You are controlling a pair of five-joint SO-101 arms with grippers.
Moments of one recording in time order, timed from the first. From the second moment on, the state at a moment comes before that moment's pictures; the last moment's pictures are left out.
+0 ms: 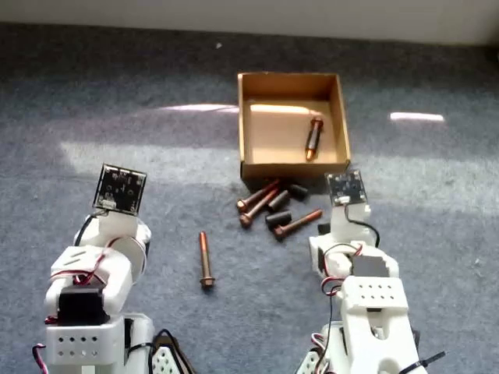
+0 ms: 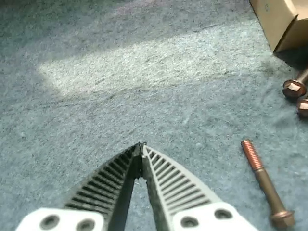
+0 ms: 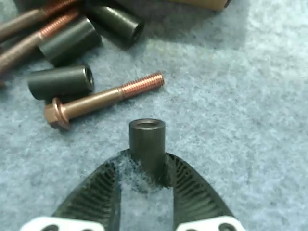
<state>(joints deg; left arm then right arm) -8.5 -81.7 68.0 68.6 -9.3 -5.7 -52.0 76.9 42.2 11.6</state>
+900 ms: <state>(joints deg) -0.7 -49.3 48.5 75.5 -13.1 -5.7 -52.0 76.9 42.2 11.6</state>
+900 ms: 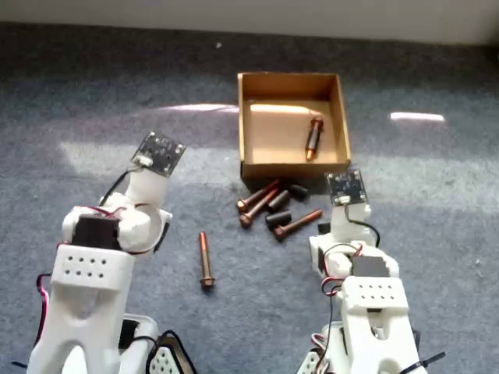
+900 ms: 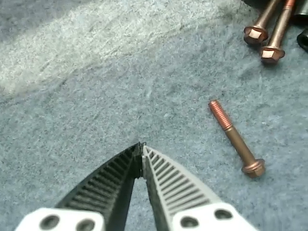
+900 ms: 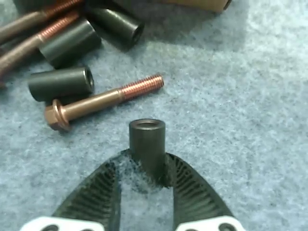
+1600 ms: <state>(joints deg) 5.1 -12.4 42.1 68.2 0.3 -5.7 -52.0 76.9 42.2 11.6</state>
